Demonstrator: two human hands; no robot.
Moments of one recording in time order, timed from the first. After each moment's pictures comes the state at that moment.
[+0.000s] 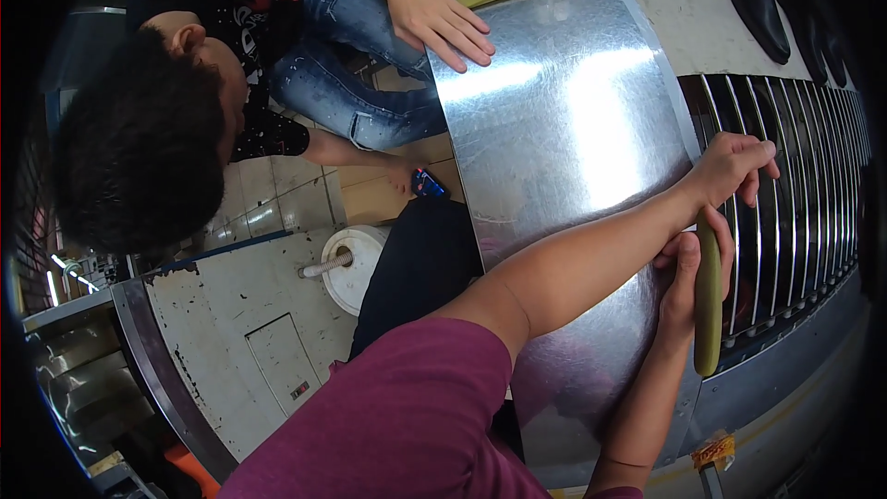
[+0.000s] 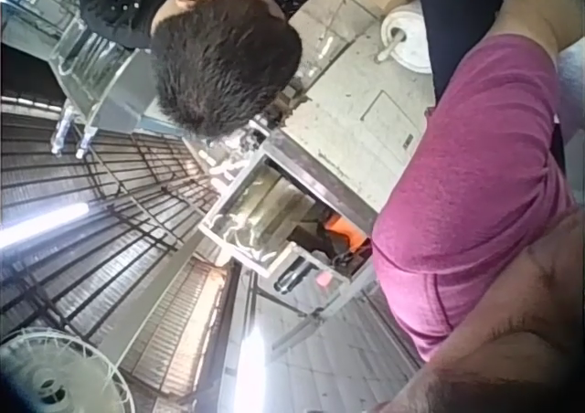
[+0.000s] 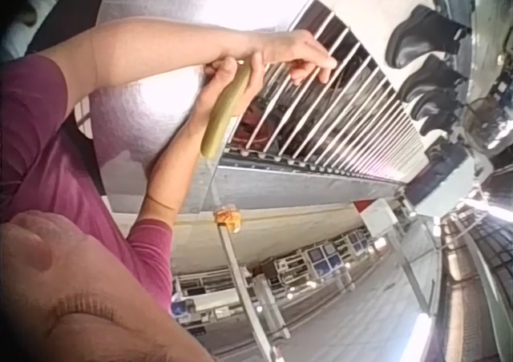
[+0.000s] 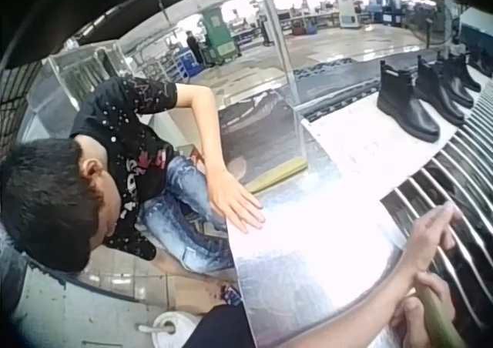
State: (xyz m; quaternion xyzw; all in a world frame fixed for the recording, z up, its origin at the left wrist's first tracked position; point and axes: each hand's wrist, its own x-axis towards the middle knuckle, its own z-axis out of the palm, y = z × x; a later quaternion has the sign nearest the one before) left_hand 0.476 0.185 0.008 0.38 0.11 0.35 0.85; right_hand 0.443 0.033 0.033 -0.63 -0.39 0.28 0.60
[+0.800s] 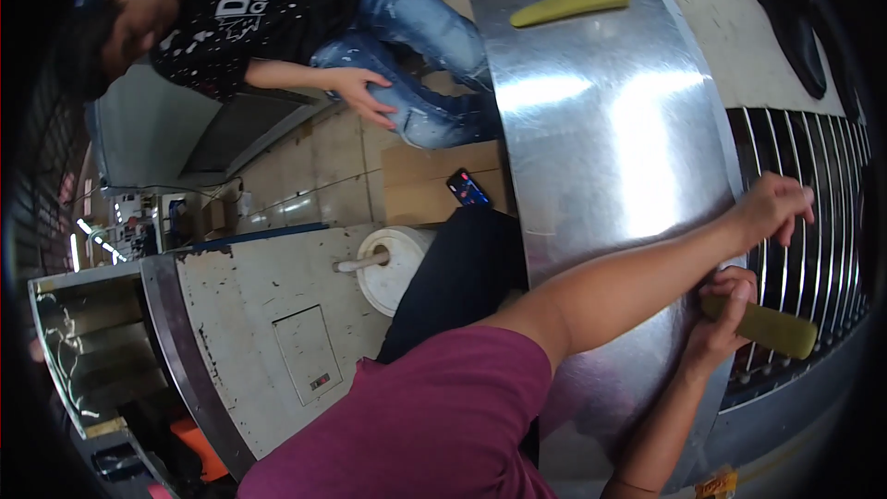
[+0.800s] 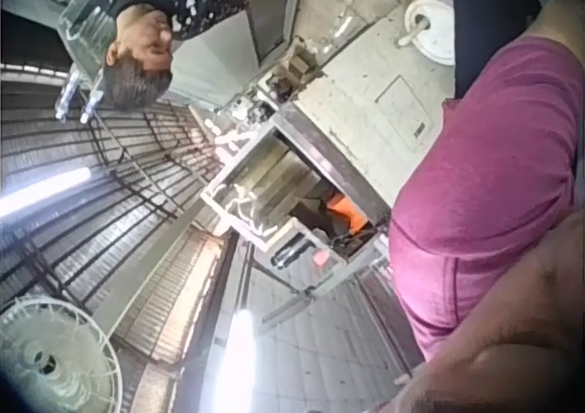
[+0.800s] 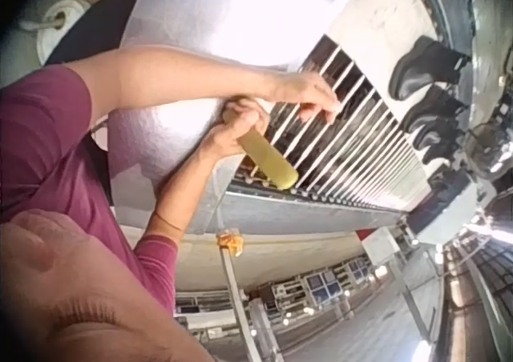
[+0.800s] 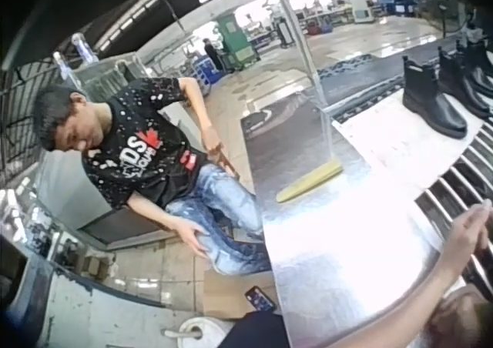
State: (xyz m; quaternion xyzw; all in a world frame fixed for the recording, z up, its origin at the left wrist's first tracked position) left_hand 0.479 0.175 0.022 0.37 0.12 0.36 0.85; right_hand 0.447 0.026 0.037 -0.65 -0.41 0.22 0.60
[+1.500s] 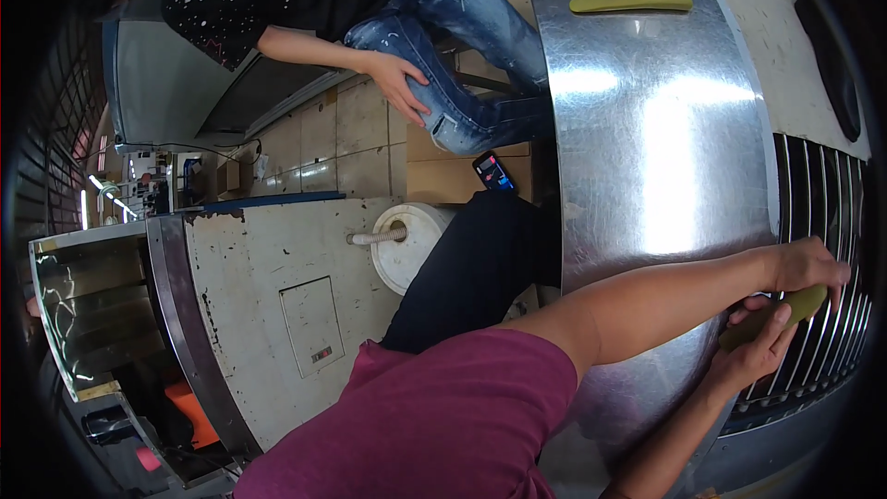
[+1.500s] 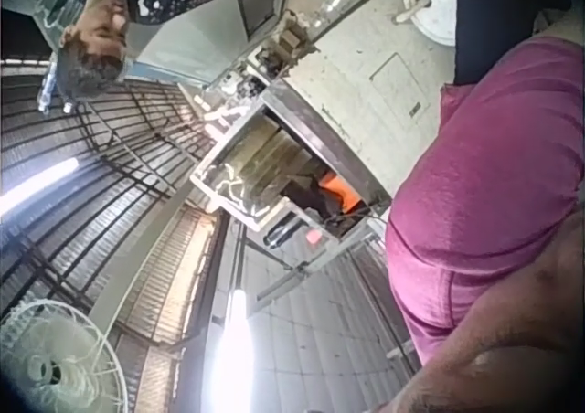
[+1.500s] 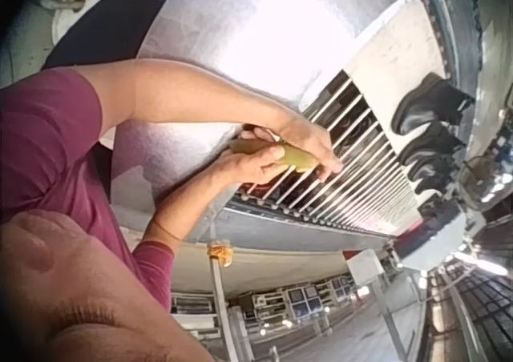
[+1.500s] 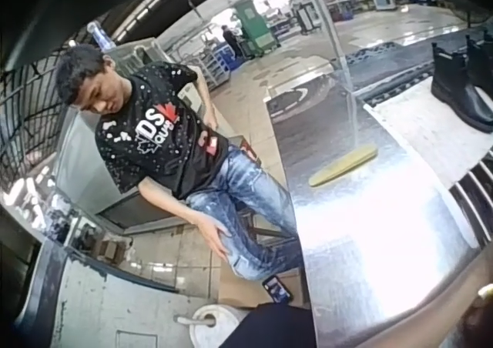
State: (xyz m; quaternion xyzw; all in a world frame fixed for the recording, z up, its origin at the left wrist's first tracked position) left_hand 0.472 0.175 0.027 0.45 0.03 0.28 0.85; right_hand 0.460 0.036 0.032 -0.66 -0.26 0.26 0.66
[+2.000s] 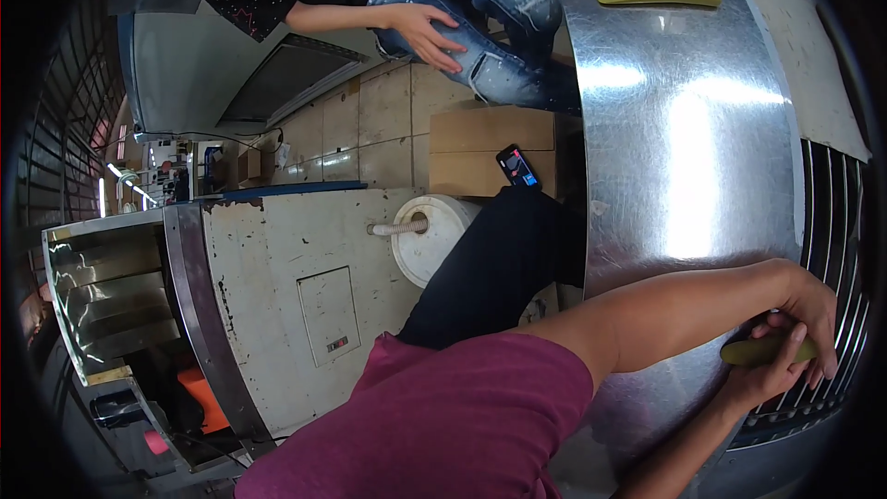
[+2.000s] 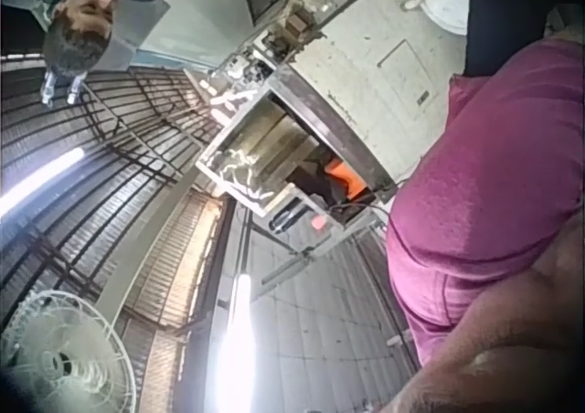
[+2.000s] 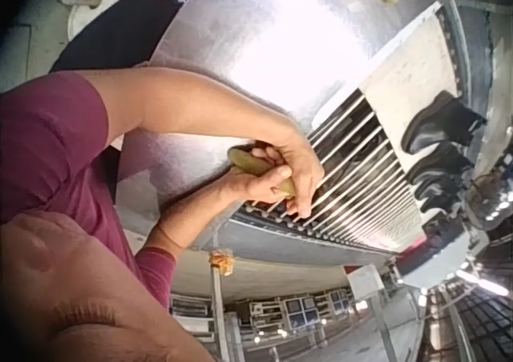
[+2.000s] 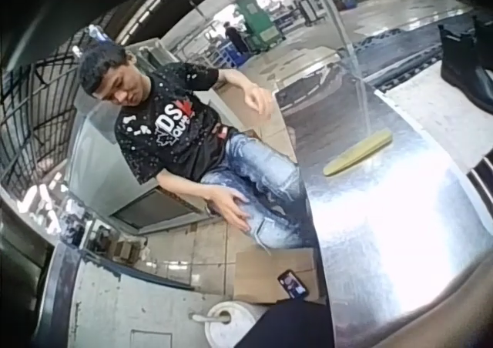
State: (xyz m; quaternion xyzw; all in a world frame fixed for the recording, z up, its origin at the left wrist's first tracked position) left_hand 0.434 0.175 0.044 0.56 -0.03 -0.03 0.83; right_hand 0.458 0.029 0.023 -0.63 -0.24 0.25 0.69
